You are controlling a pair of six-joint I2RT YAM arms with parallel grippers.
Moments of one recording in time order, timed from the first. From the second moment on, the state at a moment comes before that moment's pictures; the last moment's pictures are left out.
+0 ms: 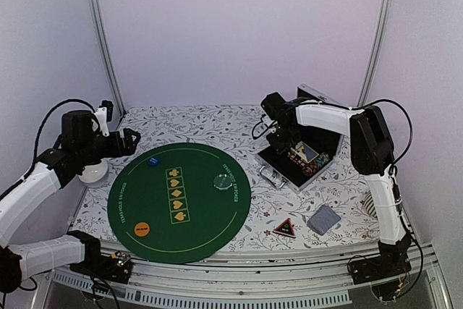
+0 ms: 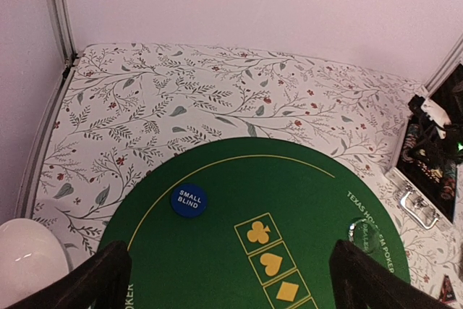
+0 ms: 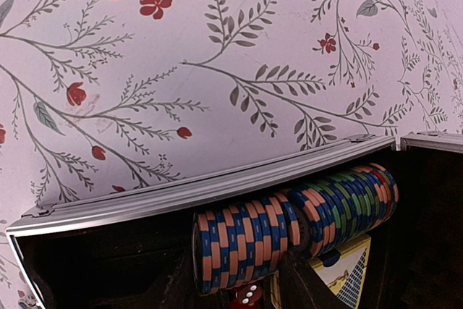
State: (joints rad) left arm -0.21 0.89 0.70 -0.27 0.02 -0.22; right arm 0.60 2.33 1.96 -0.81 0.31 -0.06
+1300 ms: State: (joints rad) left arm -0.21 0.92 0.70 -0.27 0.09 -0.22; right arm 0.63 2.33 1.99 -0.81 0.37 -0.12
